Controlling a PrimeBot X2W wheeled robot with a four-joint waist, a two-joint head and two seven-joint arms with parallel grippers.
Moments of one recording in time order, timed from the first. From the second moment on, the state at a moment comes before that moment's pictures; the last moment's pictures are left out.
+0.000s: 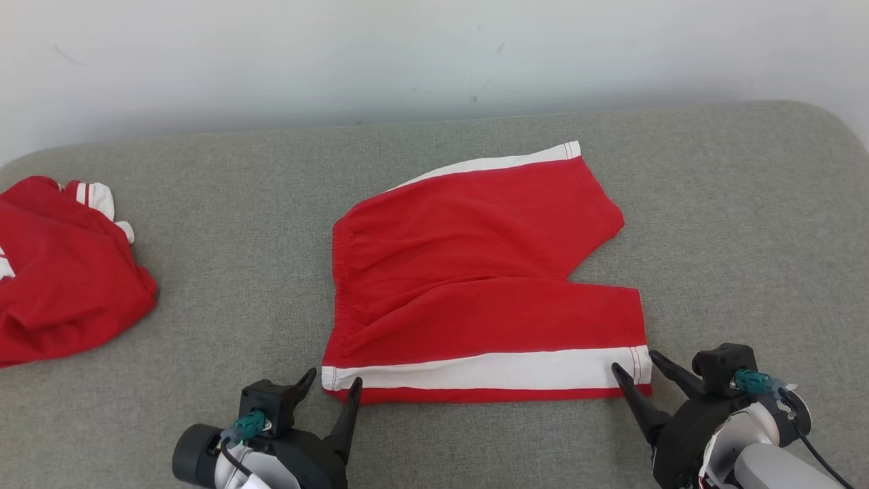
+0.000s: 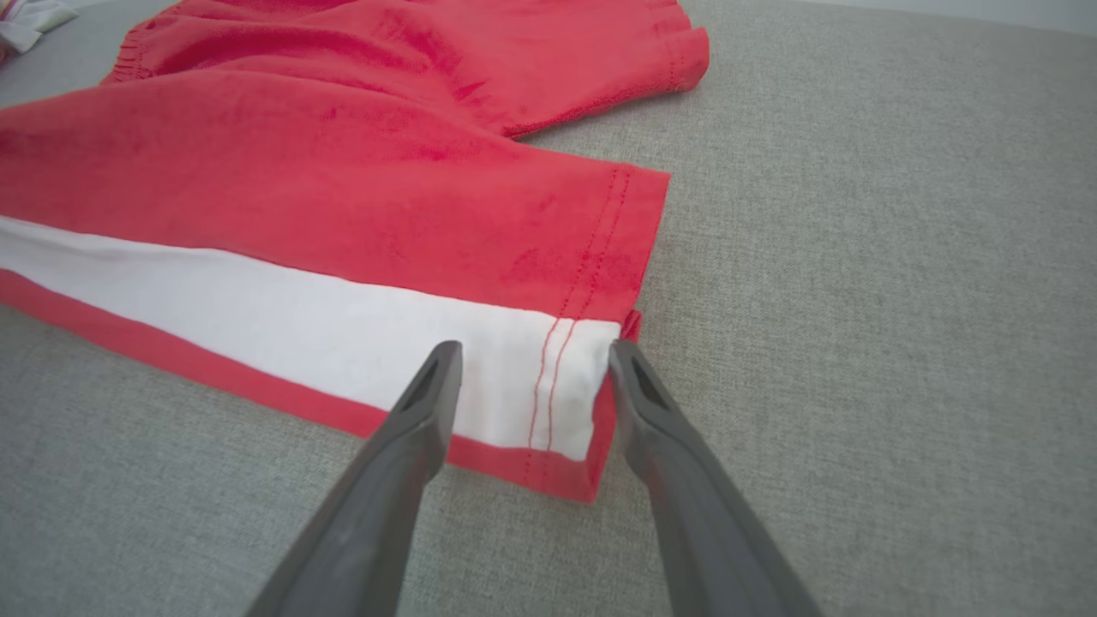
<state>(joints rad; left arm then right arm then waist) -0.36 0.23 -0.76 0.51 -0.52 0.11 -0.14 -0.34 -0.45 0.72 0.44 0.78 -0.06 -0.11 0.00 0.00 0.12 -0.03</state>
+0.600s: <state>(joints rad) -0.36 0.22 -0.76 0.51 -0.51 0.12 -0.10 -0.34 -0.47 0.74 0.39 0.74 -0.10 -0.06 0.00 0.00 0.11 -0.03</state>
